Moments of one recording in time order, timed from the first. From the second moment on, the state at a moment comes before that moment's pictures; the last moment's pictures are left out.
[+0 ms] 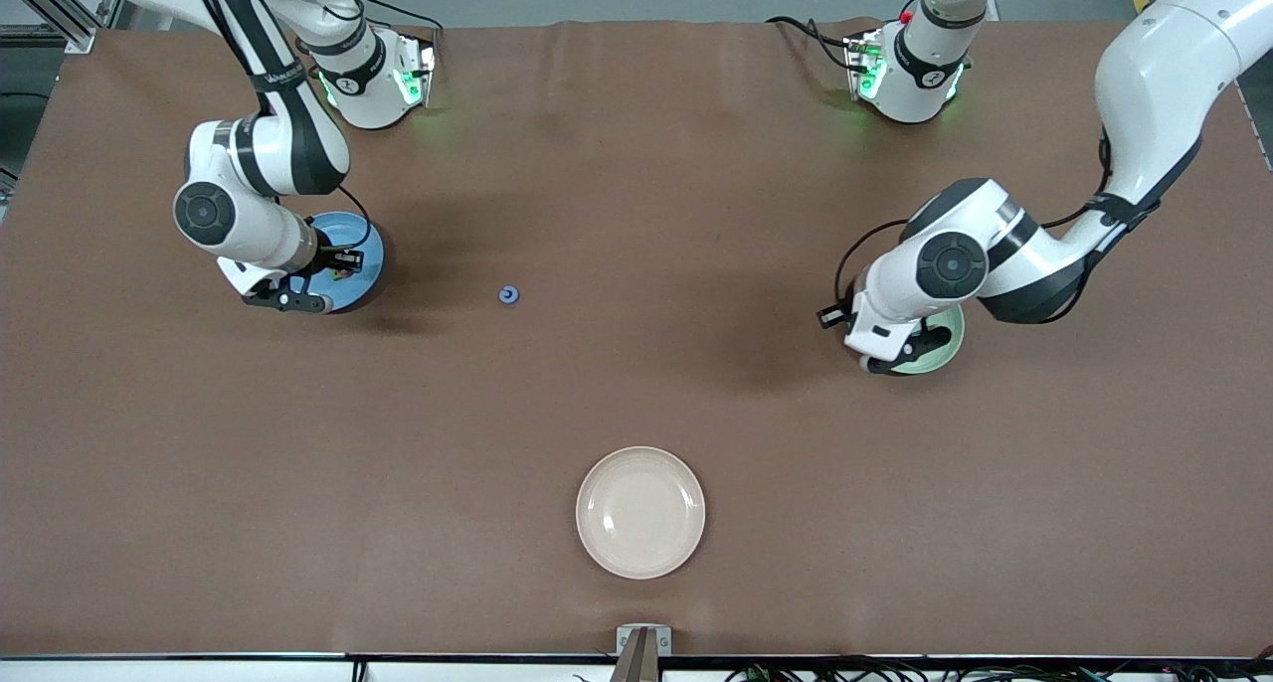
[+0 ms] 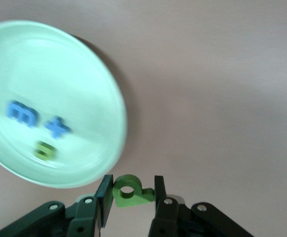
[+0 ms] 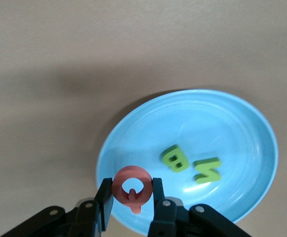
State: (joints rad) left arm 0.79 0.81 -1.24 -2.03 0.74 1.96 -1.19; right arm 0.10 0.09 -0.06 -2.49 0.00 2.33 0.16
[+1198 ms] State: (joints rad) left arm 0.91 0.82 -1.09 -2.12 0.98 2.13 -0.92; right arm 0.09 0.17 -0.04 -2.55 0.00 2.45 0.13
